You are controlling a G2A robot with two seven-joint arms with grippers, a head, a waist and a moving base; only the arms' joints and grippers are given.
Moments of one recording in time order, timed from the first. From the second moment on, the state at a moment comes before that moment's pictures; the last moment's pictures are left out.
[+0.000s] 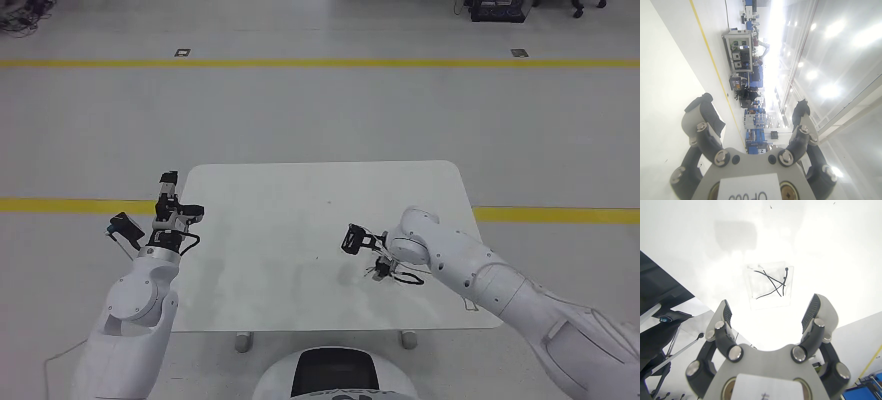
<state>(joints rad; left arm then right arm) 1.73 -1.15 -1.60 -1.80 -0.42 0.00 0.00 -0.81 -1.09 0.41 -1.32 -0.91 -0.34 1.13</state>
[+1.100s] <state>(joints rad) 1.73 -1.15 -1.60 -1.80 -0.42 0.00 0.00 -0.71 -1.09 0.17 -1.20 -0.87 -0.34 0.94</state>
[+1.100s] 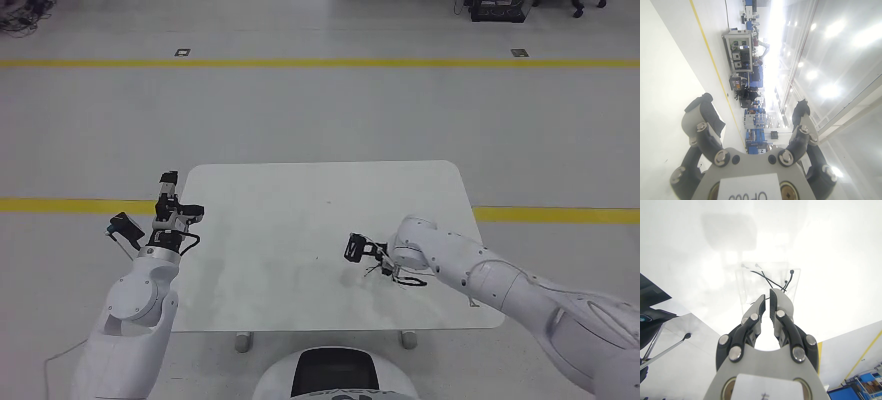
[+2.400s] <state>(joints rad) 1.73 -1.15 -1.60 -1.80 -0.42 0.00 0.00 -0.73 -1.24 0.17 -0.98 -0.94 -0.34 0.92</state>
